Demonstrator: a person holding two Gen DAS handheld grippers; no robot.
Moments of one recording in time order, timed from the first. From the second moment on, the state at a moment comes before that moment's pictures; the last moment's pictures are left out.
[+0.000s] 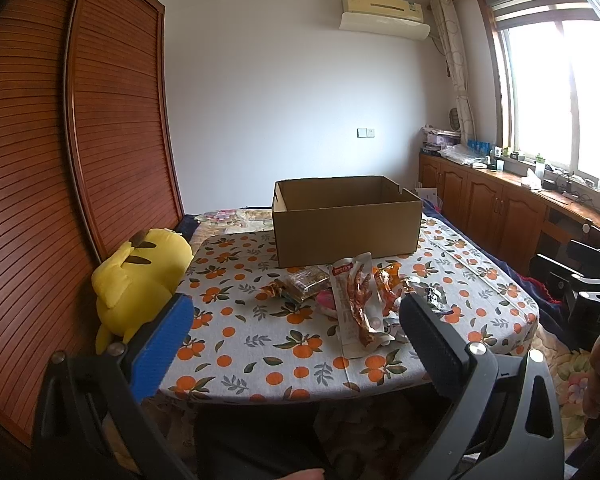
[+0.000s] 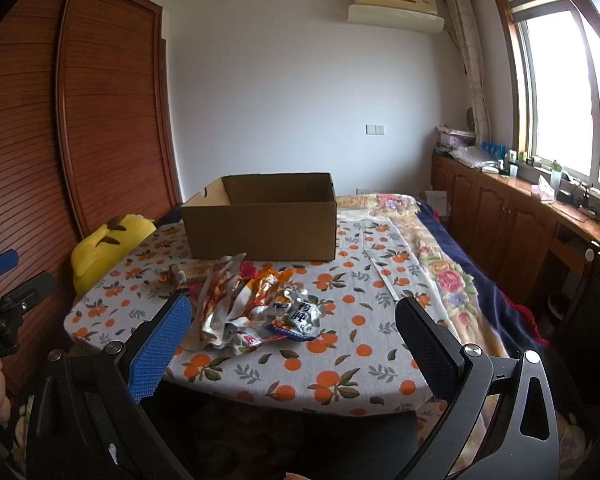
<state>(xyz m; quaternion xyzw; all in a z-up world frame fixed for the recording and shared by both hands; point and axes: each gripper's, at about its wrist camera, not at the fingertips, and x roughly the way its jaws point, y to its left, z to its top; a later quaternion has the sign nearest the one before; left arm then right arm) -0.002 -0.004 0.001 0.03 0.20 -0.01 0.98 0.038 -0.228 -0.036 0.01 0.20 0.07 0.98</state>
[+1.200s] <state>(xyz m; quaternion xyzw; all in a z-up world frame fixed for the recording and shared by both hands) 0.060 -0.012 -0.041 0.02 0.26 -0.06 0.96 0.083 -0.239 -0.067 0.00 0.24 0.09 0.97</state>
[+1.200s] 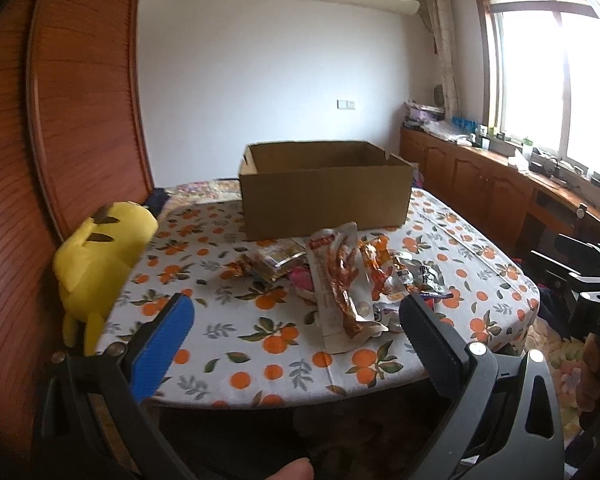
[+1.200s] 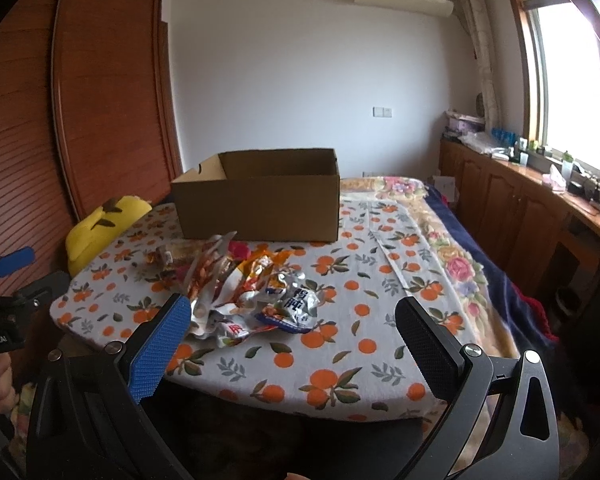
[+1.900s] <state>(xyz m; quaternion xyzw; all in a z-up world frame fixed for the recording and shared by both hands) 0.189 -0.044 -0.103 -0.01 0.36 -0.14 0.92 0.167 -0.236 -0.120 -0.01 0.31 0.15 0.94</state>
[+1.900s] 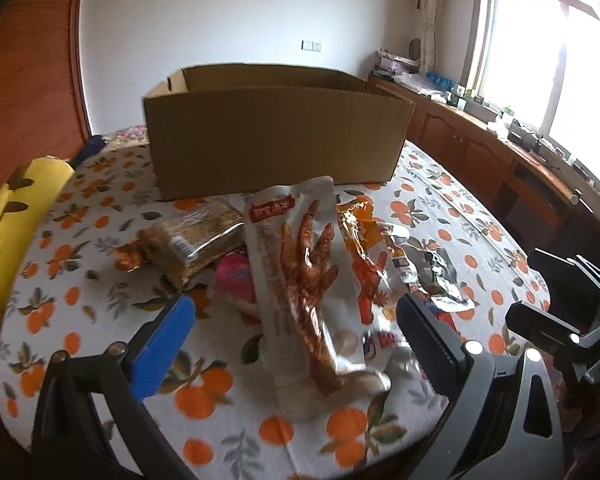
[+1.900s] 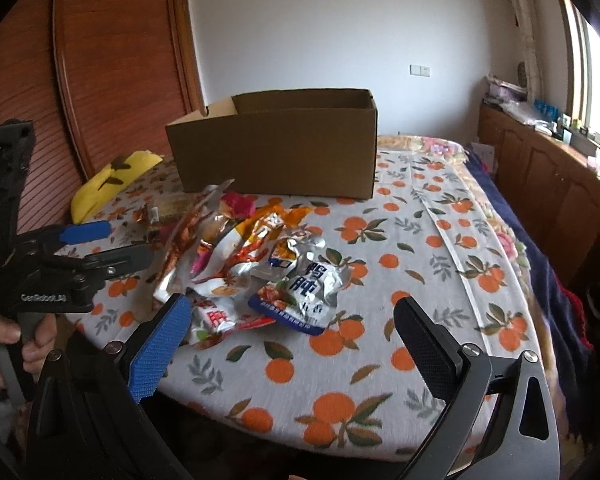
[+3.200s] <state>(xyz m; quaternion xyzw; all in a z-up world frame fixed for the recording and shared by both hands) 0.215 -0.023 -0.128 -0.05 0.39 -0.14 0.91 0.246 -0.226 -0.168 0.01 0.41 0.17 0.90</state>
